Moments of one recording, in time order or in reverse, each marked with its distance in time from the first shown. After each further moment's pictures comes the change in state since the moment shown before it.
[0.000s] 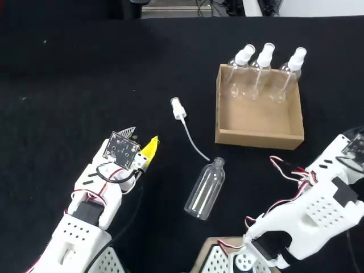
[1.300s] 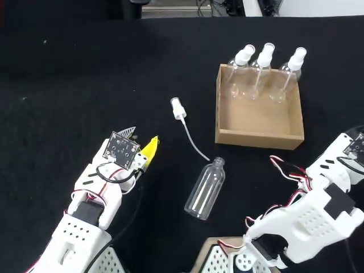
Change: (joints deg) left arm 0.0 0.0 0.0 0.0 0.0; right arm 0.0 -9.1 6.0 0.7 0.2
